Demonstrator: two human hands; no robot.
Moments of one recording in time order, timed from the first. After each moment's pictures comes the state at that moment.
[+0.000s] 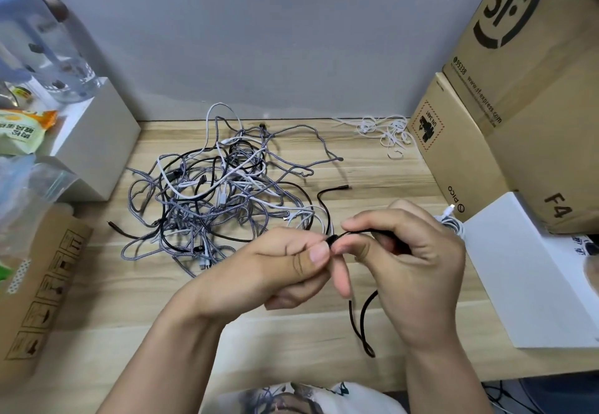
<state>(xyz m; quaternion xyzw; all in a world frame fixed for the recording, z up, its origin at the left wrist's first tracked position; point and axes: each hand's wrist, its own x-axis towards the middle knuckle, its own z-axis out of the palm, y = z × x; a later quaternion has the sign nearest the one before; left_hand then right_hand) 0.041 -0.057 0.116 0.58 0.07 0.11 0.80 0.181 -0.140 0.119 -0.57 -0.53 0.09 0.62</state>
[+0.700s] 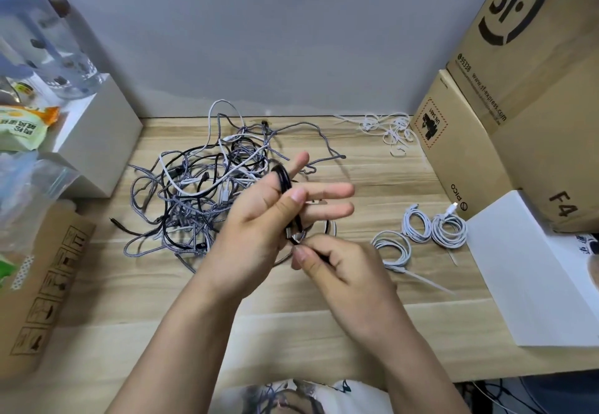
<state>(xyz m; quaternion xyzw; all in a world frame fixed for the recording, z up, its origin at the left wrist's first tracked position) 0.052 -0.051 0.118 0.51 0.19 0.34 0.77 0.154 -0.135 0.097 -0.66 -0.57 0.28 0.41</state>
